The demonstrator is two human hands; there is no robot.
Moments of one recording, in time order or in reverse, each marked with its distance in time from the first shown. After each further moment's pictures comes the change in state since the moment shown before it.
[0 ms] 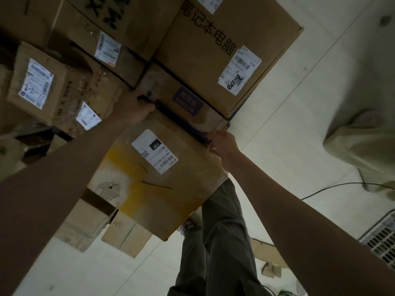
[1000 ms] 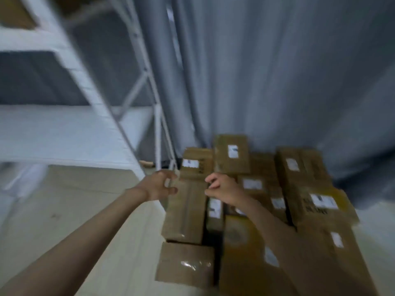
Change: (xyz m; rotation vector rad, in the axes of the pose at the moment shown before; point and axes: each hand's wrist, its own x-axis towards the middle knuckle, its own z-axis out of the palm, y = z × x) left_hand -0.731 -0.305 -0.153 -0.331 0.609 -0.220; right_hand -0.620 0.122 0.263 -1.524 -0.722 -1.190
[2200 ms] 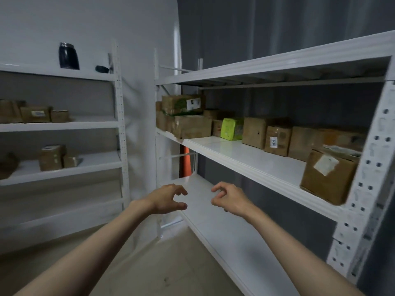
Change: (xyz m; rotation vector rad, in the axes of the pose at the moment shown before) left_hand -0.299 -0.393 -0.355 -0.039 0.720 -0.507; right_hand 0.100 -0.621 0.262 -0.270 -0.314 -0.864
